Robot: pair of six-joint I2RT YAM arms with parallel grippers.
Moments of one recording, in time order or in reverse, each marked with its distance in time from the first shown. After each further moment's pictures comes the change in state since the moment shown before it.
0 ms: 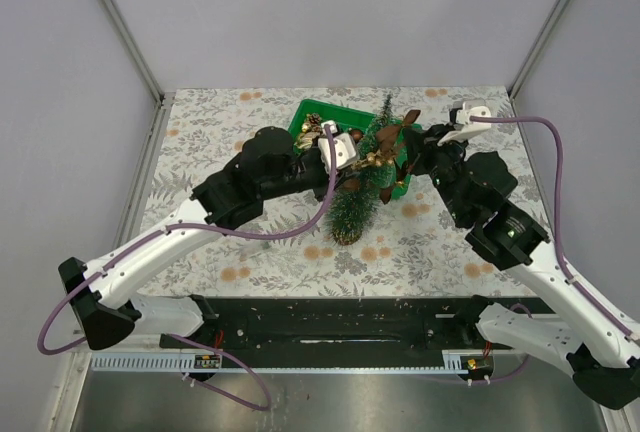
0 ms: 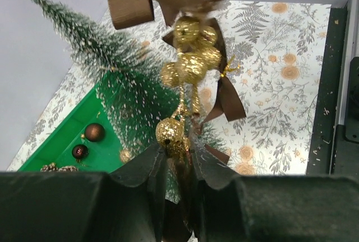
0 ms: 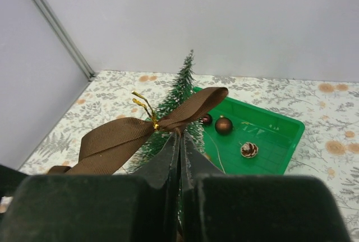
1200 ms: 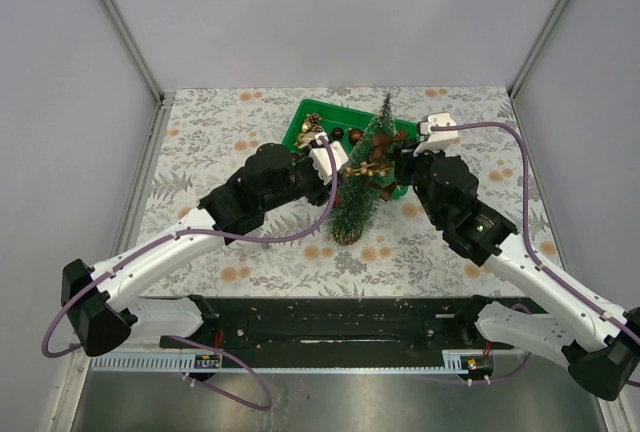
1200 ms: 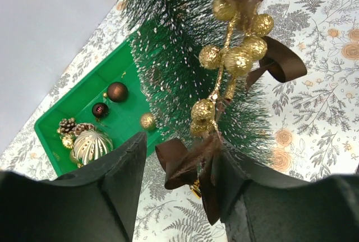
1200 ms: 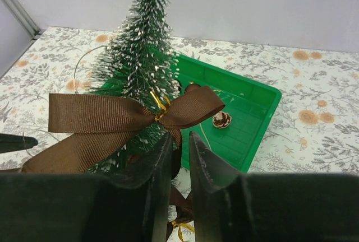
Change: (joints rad) left arm 0.042 -0.053 -0.229 0.140 -0.158 0.008; right arm 0.000 0.076 -0.148 0.062 0.084 -0.073
